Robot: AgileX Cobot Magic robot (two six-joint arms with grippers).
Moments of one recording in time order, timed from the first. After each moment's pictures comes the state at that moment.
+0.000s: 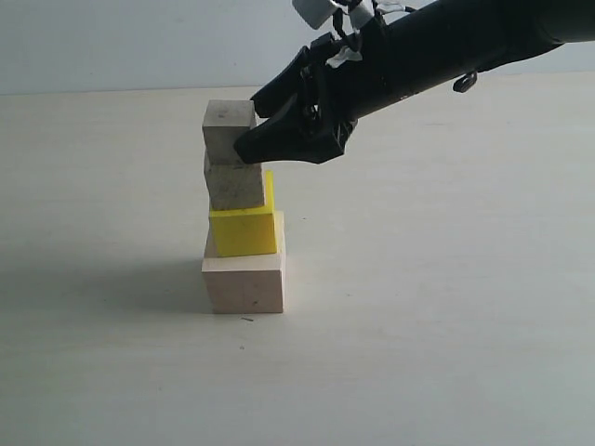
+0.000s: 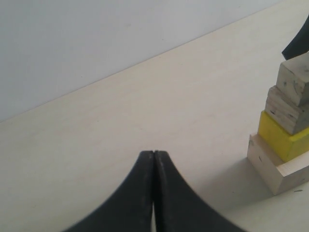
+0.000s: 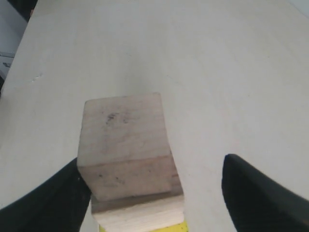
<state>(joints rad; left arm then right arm) -0.48 0.68 -0.82 0.28 0.76 -0.06 0.37 1.86 -1.27 1.28 1.01 -1.75</state>
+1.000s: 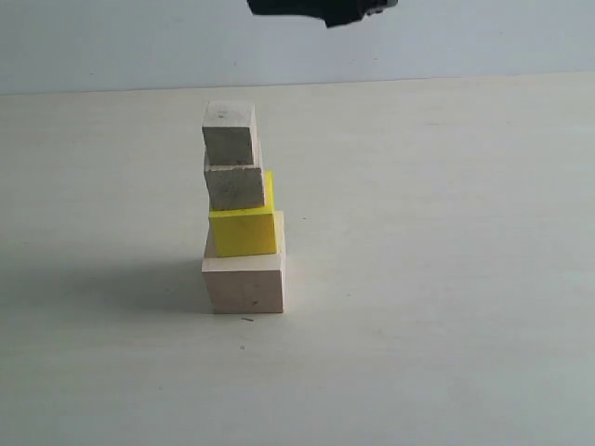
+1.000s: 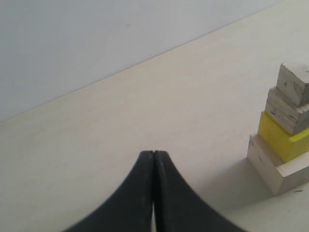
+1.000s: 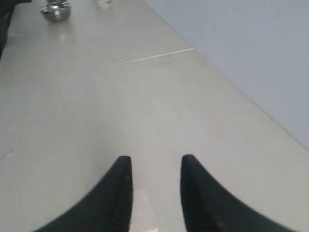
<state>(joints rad) -0.48 0.68 -0.82 0.28 0.76 -0.06 0.37 1.56 -1.27 1.29 0.85 -1.50</state>
